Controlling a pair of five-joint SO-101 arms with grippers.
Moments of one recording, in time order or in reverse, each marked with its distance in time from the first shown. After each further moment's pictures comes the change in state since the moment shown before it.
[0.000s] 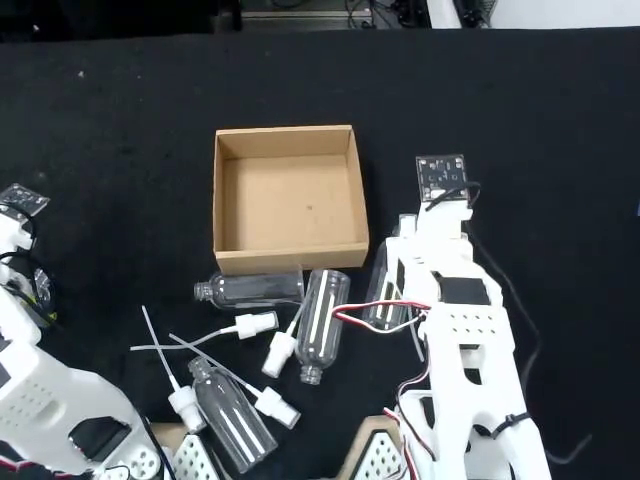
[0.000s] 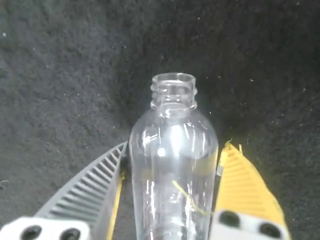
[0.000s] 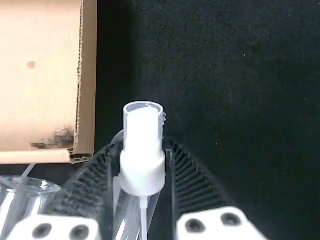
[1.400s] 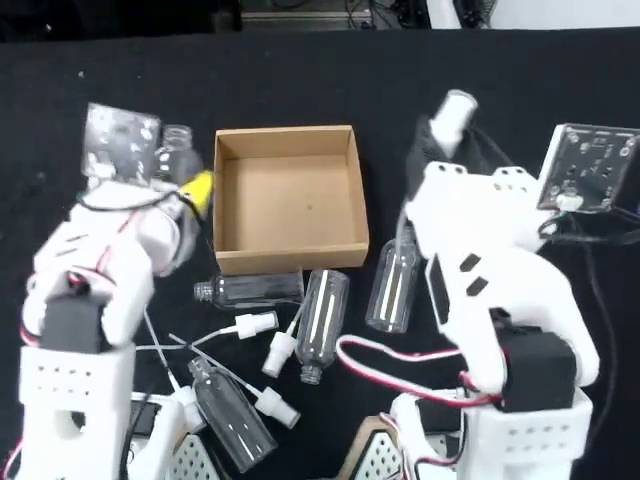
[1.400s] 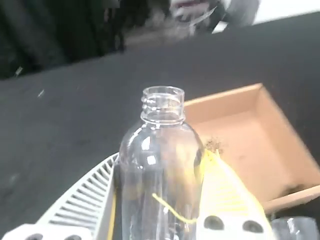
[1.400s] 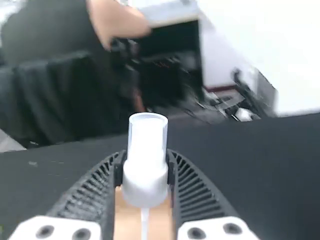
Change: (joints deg) left arm 54.0 -69.2 21.3 -5.8 67.2; right arm -5.5 -16.8 -44.4 21.9 -17.4
